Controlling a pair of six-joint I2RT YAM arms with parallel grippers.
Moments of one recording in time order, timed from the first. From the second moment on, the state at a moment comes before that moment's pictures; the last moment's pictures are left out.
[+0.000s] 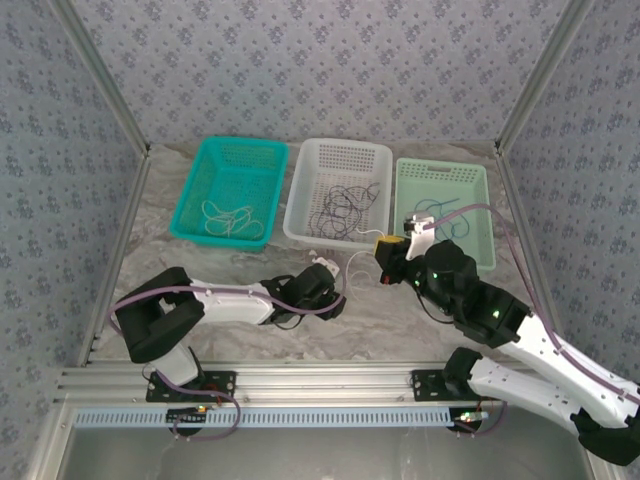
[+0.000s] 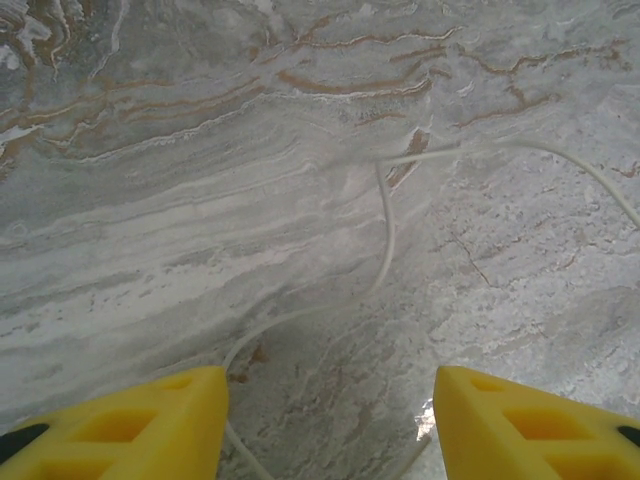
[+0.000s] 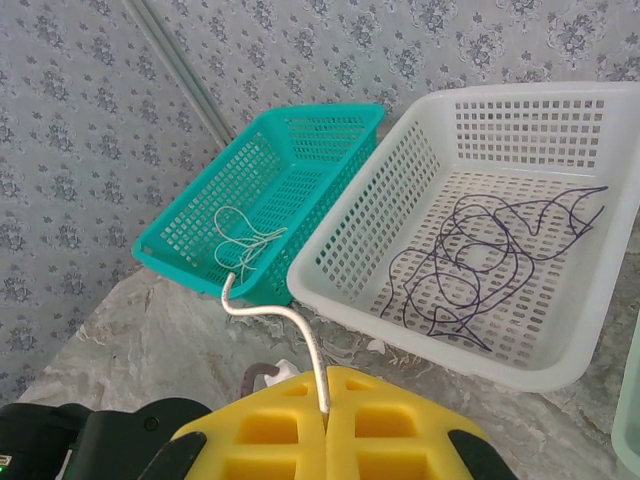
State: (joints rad) left arm -1.07 1.62 0.74 0.03 -0.12 -0.49; right arm 0.90 0.71 0.84 -0.42 0.27 0.48
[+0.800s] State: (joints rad) left arm -1.08 1.65 0.74 -0.07 -0.32 -0.49; right arm 0.82 0.66 0.98 -0.54 0.27 0.44
